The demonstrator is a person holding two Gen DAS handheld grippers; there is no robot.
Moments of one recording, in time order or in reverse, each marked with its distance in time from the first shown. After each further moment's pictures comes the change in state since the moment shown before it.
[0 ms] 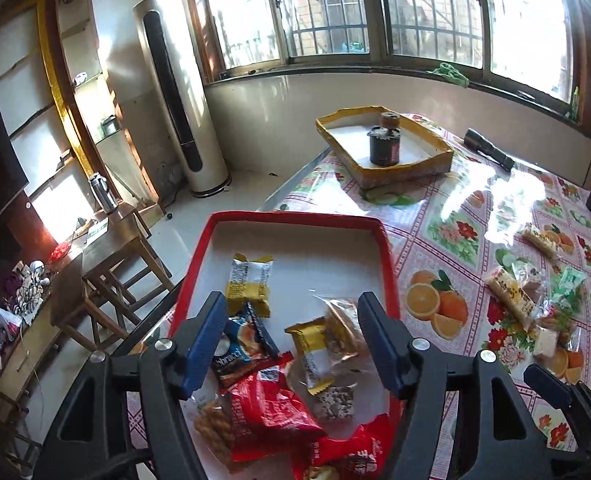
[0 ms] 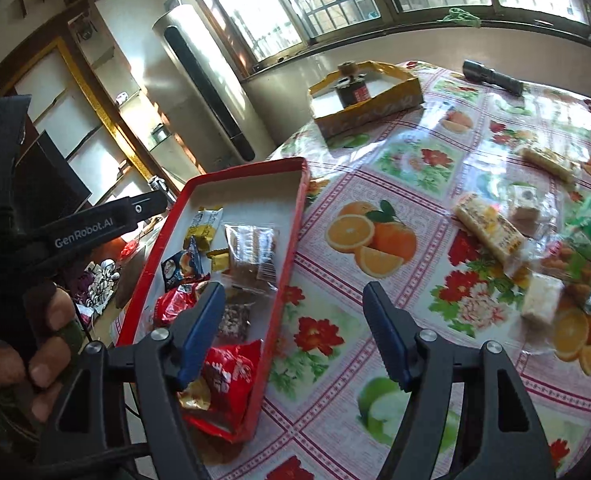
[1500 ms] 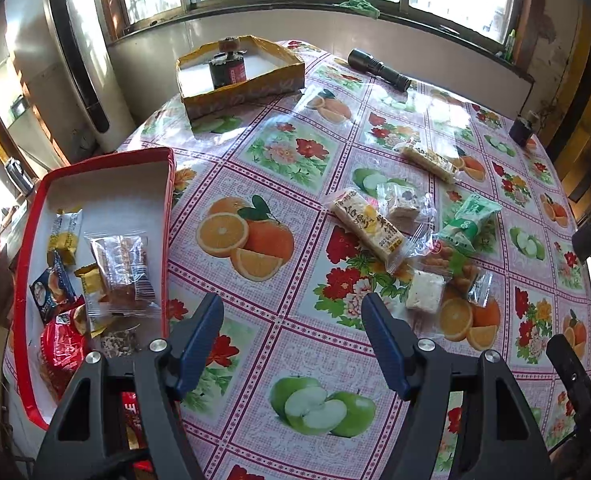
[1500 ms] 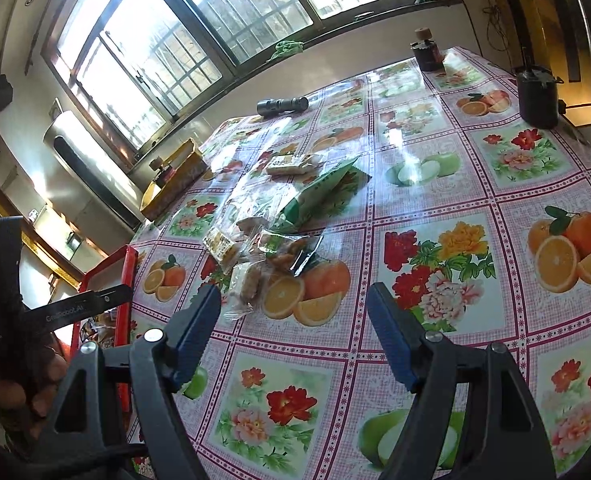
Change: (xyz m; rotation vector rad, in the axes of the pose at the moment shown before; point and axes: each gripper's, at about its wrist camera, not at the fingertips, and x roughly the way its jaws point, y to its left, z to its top) left arm 0.014 -0.131 -0.018 0.079 0.241 -0.264; right arm -0.149 -0.167 -0.054 0.358 -0.202 -0.279
